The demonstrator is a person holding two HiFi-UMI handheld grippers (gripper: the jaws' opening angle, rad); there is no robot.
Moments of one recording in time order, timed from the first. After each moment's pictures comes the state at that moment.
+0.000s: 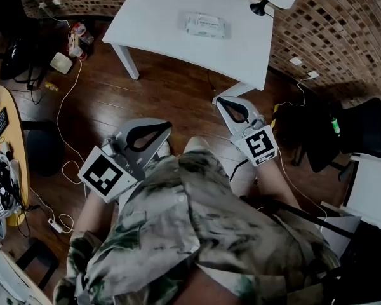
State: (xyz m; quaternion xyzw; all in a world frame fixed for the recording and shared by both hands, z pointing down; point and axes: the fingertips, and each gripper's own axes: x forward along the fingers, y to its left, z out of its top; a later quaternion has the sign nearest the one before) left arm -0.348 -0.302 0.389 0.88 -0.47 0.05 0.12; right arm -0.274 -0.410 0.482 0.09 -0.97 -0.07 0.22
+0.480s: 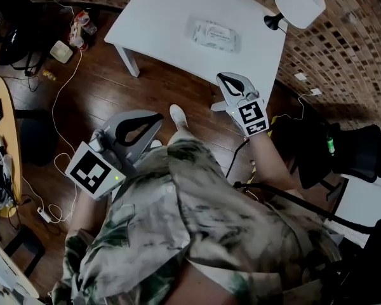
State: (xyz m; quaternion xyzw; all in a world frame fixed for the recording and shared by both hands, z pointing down) left arm -0.413 -0.358 0.393 0.84 -0.52 0.03 0.13; right arm -0.352 -0.544 0.551 0.07 -0.96 -0.11 0.26
